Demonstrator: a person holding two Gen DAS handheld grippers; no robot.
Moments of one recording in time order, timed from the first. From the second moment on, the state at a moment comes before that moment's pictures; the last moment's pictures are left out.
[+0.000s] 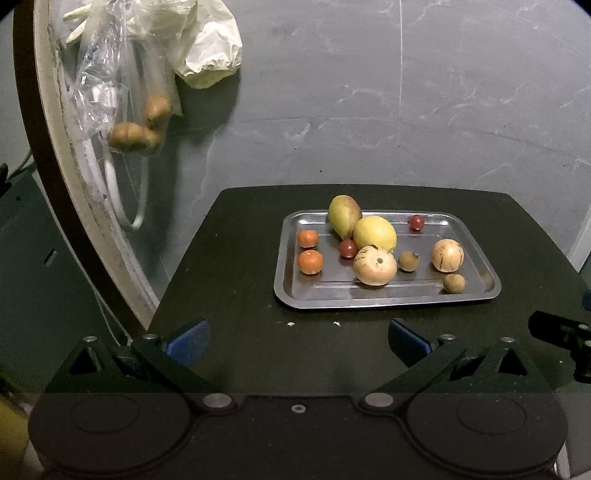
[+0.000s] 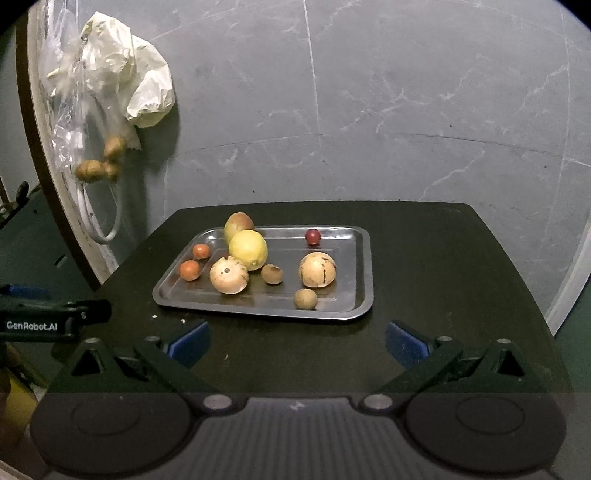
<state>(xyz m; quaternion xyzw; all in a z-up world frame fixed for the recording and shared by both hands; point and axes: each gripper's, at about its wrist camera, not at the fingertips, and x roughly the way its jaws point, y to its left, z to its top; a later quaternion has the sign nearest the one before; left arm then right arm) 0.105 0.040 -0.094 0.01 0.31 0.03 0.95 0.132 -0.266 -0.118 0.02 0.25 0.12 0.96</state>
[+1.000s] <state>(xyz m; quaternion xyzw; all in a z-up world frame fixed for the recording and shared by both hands) 0.082 0.077 -0.104 0.01 0.31 -0.02 0.95 0.099 -0.230 -0.120 0.02 0.24 0.06 0.97</state>
